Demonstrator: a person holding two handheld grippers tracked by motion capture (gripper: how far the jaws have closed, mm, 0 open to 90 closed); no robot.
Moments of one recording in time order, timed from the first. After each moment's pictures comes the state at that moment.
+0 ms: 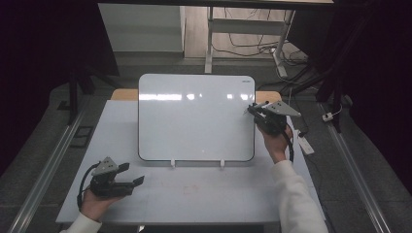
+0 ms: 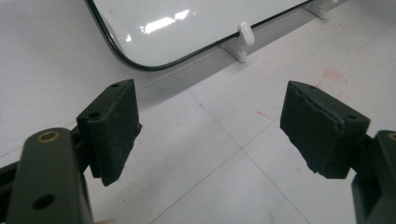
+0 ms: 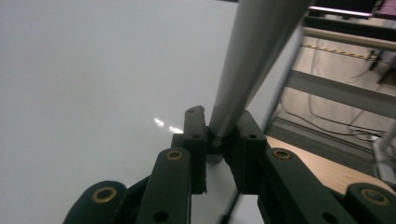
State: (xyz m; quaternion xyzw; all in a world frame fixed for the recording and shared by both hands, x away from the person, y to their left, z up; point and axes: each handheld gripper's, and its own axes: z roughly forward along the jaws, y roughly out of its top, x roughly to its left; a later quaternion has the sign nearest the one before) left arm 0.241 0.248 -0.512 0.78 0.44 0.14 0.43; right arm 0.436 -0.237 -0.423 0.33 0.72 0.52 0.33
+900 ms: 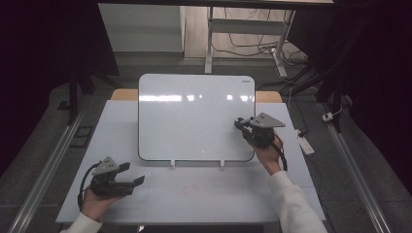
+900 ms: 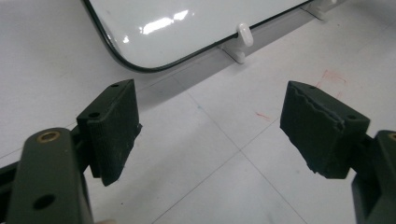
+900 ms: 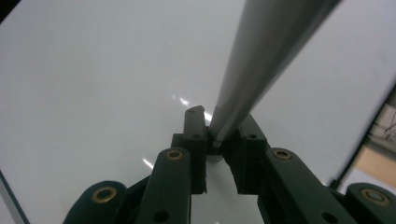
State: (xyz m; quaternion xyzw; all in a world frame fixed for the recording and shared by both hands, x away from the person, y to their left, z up) left arm 0.242 0.246 -0.511 0.78 0.43 0.14 0.43; right arm 0.408 -0.212 -0.446 0.27 0.78 0.49 0.29
